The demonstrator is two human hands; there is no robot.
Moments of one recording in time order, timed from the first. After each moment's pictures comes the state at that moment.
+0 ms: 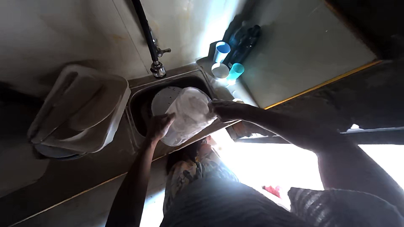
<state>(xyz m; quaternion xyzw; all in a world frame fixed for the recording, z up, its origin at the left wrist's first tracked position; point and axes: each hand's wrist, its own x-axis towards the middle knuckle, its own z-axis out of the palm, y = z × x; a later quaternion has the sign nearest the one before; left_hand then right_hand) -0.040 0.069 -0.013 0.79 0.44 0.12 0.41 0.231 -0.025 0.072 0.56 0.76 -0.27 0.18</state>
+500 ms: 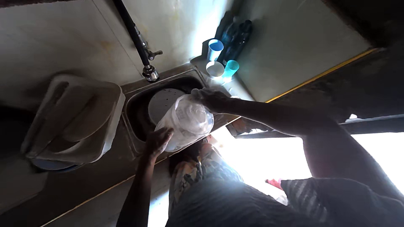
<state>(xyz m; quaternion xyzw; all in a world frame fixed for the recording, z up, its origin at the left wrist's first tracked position) -0.062 0.040 -0.022 0.84 0.38 0.17 0.35 0.235 -0.001 0.042 0.61 0.79 -0.10 0.04</state>
